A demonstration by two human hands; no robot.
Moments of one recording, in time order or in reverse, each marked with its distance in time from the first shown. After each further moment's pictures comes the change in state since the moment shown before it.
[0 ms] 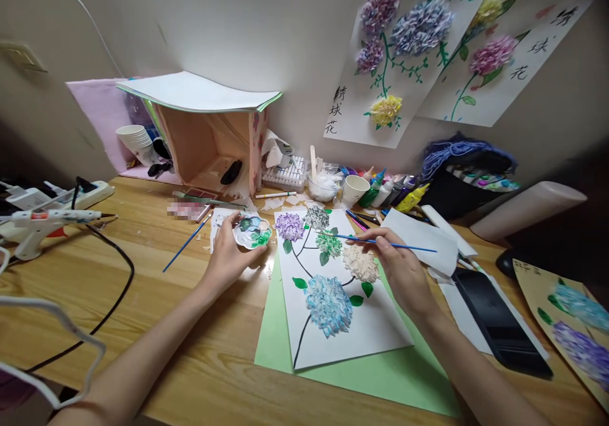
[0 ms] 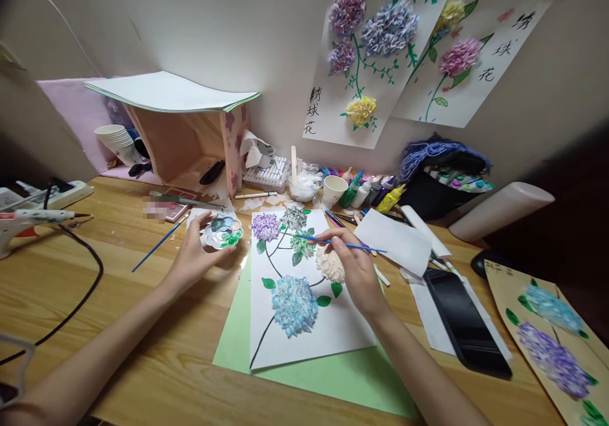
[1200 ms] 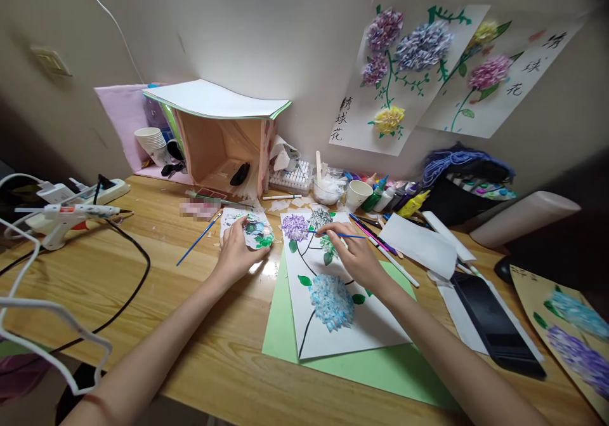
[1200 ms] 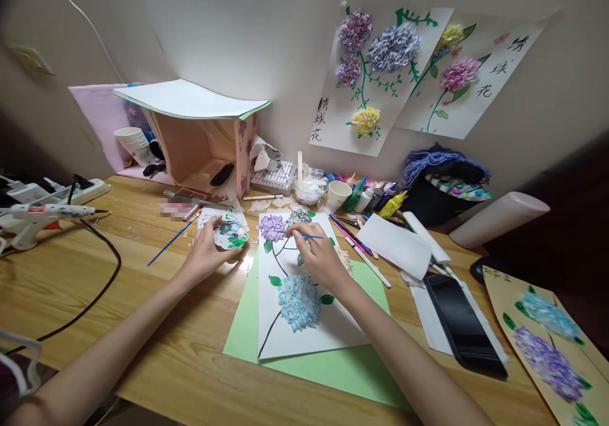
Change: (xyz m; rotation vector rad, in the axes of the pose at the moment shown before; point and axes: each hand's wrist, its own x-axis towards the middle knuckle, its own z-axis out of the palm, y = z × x) left_hand -0.004 -0.014 0.002 0.196 -0.035 -0.026; right_hand 0.024 -0.013 0.047 -0.457 -0.285 -0.113
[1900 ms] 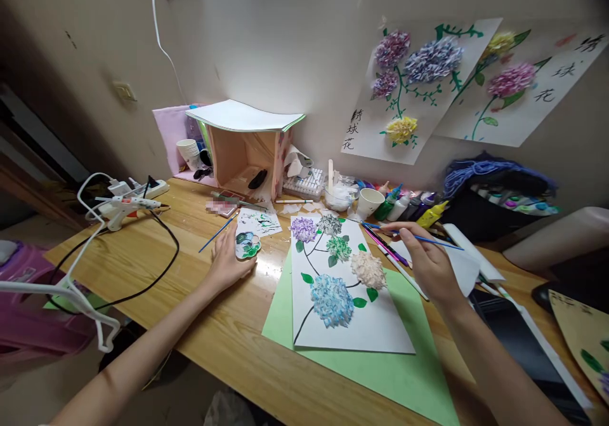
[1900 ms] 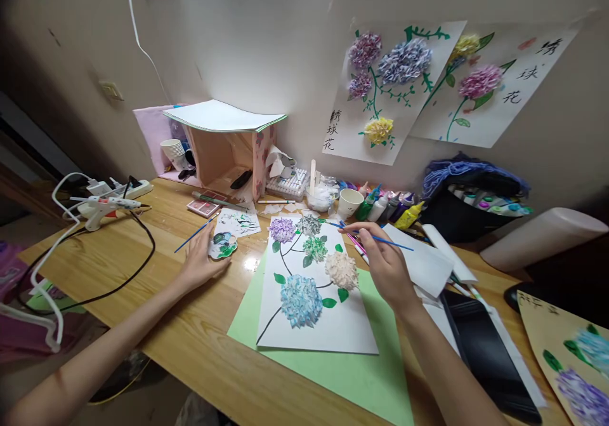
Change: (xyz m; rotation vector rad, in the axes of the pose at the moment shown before) left_hand -0.044 -0.009 -0.032 0.125 0.042 -0.126; right_hand -0.029 0.039 -0.074 0.178 0.287 0.011
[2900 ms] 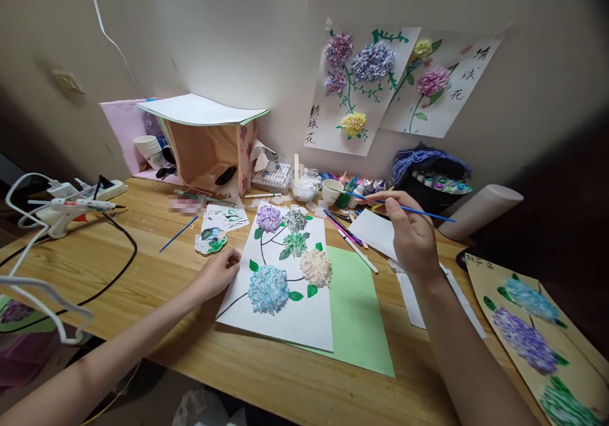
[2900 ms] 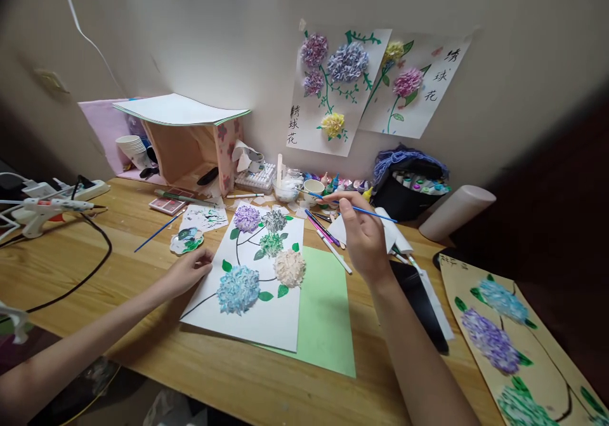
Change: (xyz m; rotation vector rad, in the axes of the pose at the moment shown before) left_hand -0.019 0.046 0.022 -0.324 -0.372 -0.039; right_hand 0.000 -0.034 -0.039 0.097 0.214 -0.189
